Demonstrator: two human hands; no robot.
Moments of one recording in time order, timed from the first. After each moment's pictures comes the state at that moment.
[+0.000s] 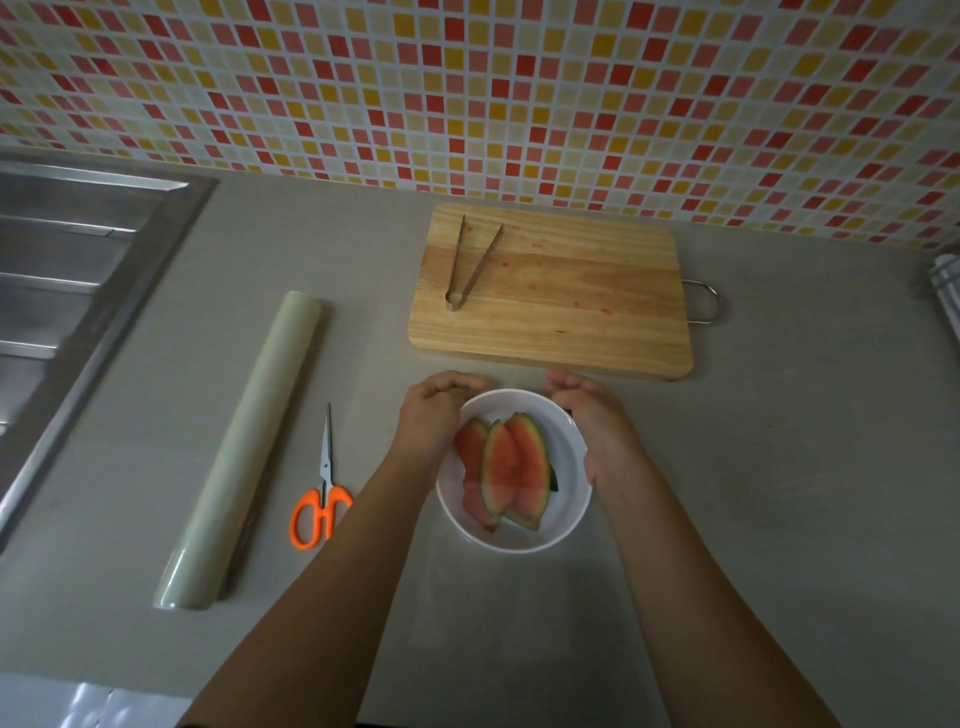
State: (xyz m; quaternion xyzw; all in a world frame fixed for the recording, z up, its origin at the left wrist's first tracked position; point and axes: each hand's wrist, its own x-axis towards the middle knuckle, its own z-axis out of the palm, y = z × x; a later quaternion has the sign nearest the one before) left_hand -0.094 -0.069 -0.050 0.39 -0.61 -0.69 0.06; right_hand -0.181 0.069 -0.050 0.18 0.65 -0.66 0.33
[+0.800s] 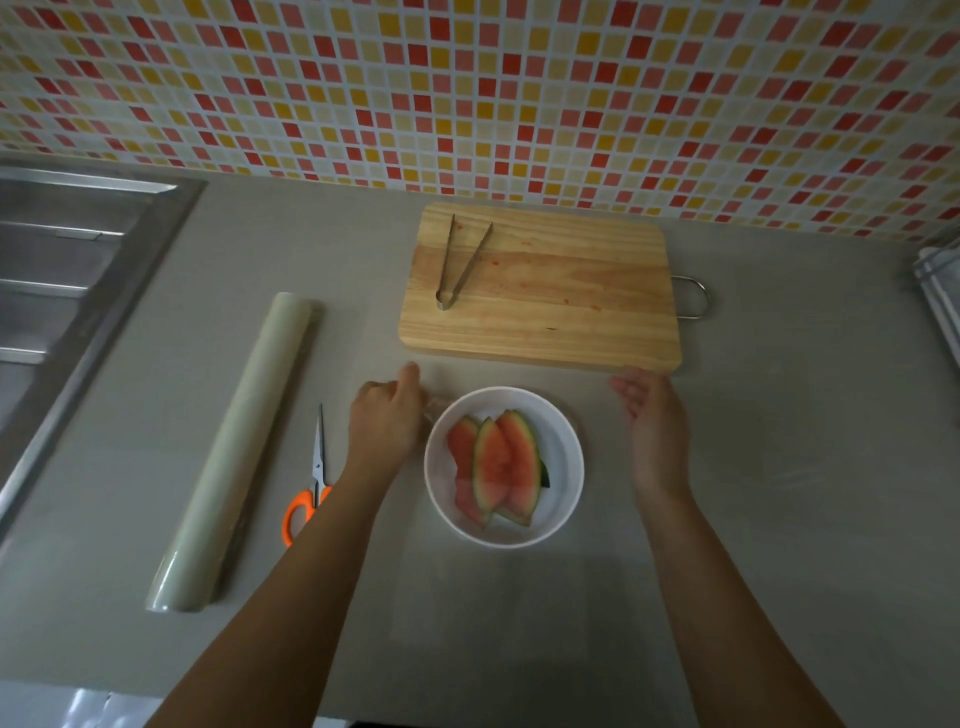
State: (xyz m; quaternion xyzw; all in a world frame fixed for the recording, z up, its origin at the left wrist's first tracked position) left_hand -0.079 -0.089 -0.044 0.44 -0.77 -0.46 0.06; right_hand -0.174 0.119 -0.038 0.12 0.72 -0.67 0.11
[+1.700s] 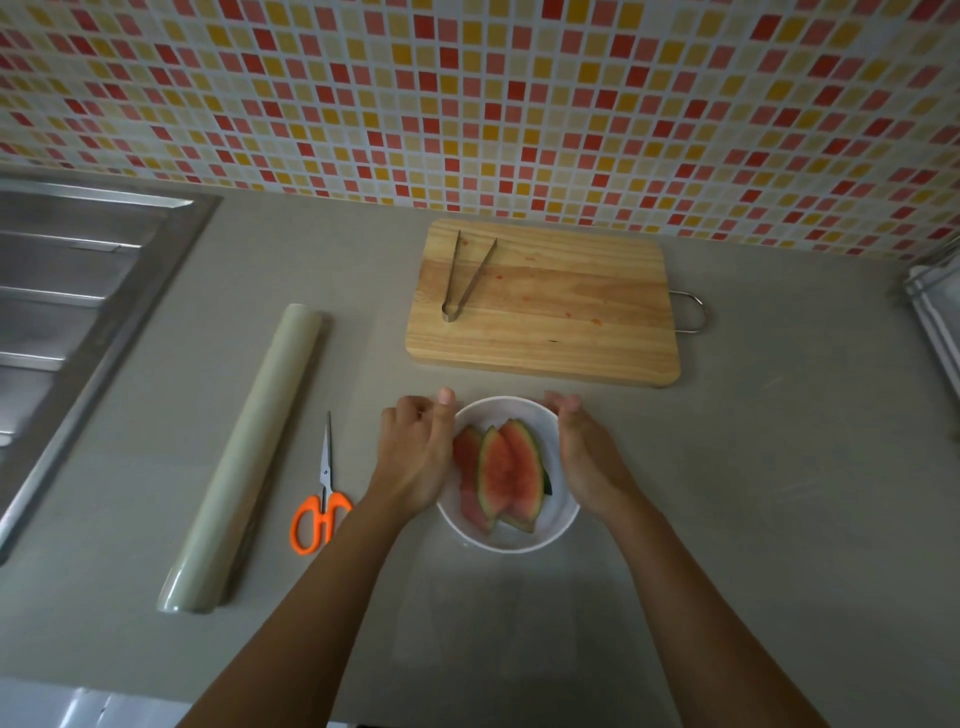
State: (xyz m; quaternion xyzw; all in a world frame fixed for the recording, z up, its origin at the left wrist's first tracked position) left_hand -0.057 -0.071 -0.056 0.31 -0.81 -0.49 0.04; right_hand -0.154 0.096 -0.052 -0.13 0.81 -0.50 0.26
